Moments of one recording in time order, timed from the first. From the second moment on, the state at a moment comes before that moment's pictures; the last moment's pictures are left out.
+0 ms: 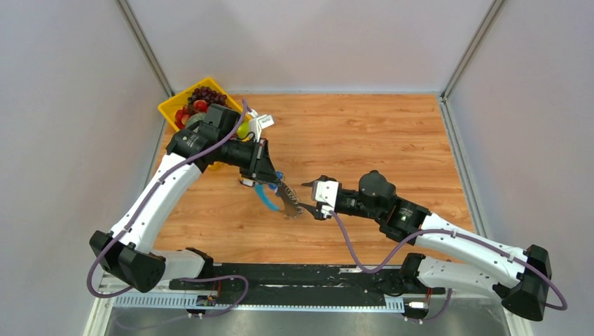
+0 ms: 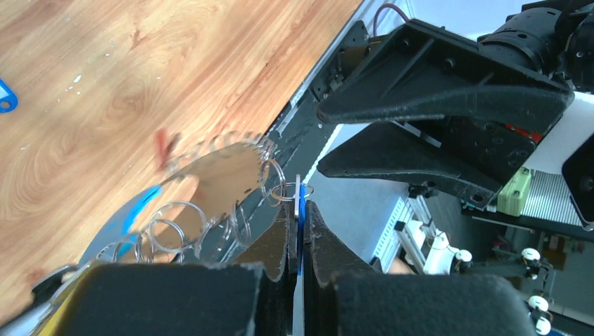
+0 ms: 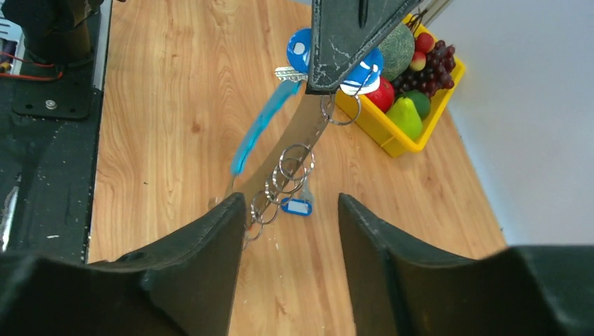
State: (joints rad) left arm -0.45 1.28 1.40 -1.03 0.84 -0.25; right arm 1.02 0.93 0.75 0.02 -0.28 -0.51
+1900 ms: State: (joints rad) left arm -0.45 1.16 1.18 -0.73 1.13 -0.45; right arm 0.93 0.82 0.64 0.36 -0.22 -0.23
